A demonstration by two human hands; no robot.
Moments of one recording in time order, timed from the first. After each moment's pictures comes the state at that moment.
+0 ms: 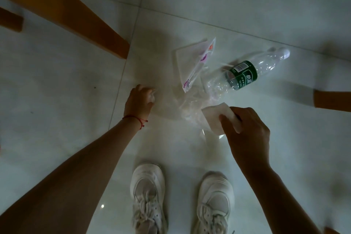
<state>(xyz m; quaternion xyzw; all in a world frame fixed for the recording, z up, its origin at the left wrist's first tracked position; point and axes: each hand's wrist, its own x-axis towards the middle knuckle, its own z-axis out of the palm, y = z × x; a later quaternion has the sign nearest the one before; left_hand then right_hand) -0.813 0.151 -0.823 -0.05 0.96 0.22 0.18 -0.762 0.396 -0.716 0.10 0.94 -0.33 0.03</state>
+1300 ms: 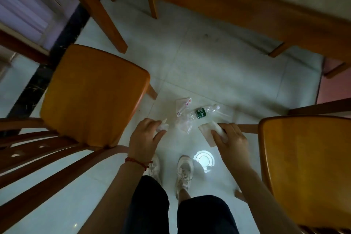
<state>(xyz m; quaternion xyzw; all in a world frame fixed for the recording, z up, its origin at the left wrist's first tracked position) -0.709 0.220 -0.245 -0.03 0.95 0.30 0.00 -0.736 0.457 -0.236 -0.04 0.94 -0.35 0.01</state>
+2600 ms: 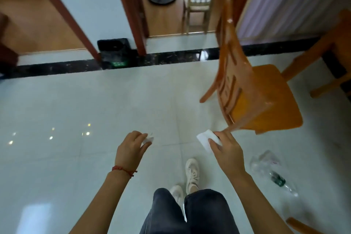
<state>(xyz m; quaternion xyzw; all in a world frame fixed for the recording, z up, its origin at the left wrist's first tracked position) -0.140 0.054 -0.098 -0.49 0.84 0.15 -0.17 -0.403 0.154 -0.087 -0.53 0.79 -0.28 0.12</state>
